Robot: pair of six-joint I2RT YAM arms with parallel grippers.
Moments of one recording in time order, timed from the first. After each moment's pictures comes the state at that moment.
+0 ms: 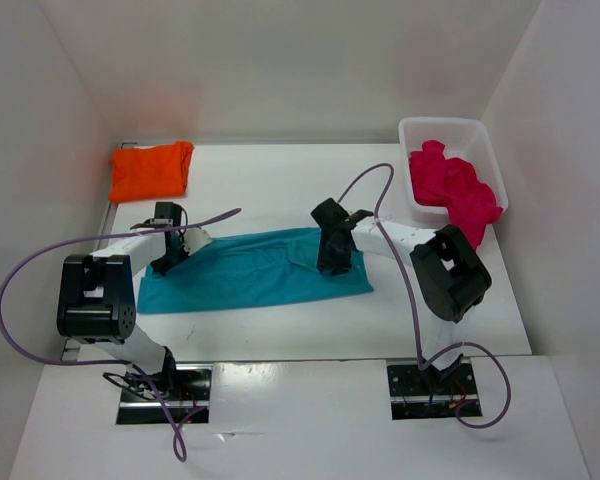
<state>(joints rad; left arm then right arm) 0.02 1.59 0.86 -0.51 -0.26 0.91 0.63 1.81 1.15 -0.58 0.07 0.78</state>
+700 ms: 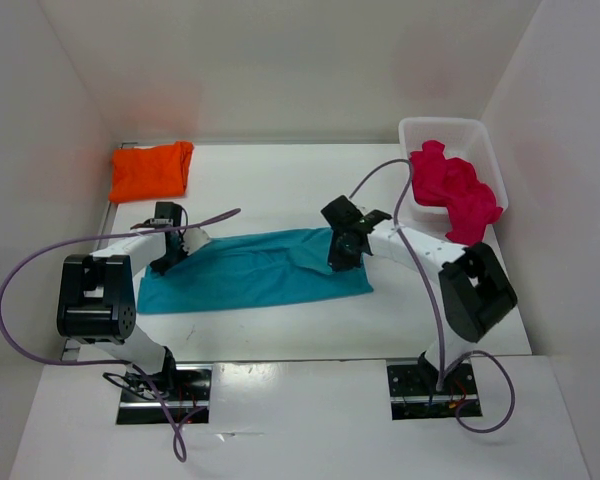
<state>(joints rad) 0.02 1.59 0.86 -0.50 -0.29 0.91 0.62 1.68 1.13 -0.64 0.11 0.79</state>
